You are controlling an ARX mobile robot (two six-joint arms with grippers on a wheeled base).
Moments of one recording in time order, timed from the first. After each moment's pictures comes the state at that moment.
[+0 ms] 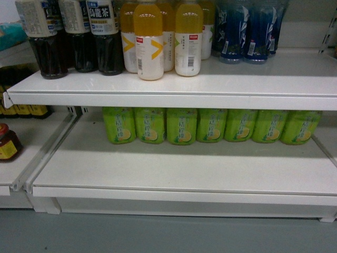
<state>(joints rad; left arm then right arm) 0.00 0.01 0.01 0.00 0.00 -0.01 0.00 0.00 0.01 0.00 0.00 0.00</state>
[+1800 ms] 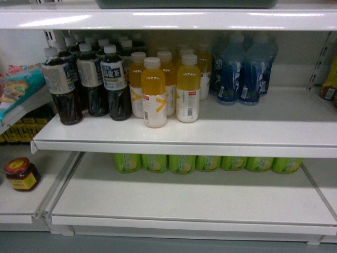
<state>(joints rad) 0.00 0.01 0.01 0.00 0.00 0.00 0.00 0.00 0.01 -0.01 0.00 0.00</state>
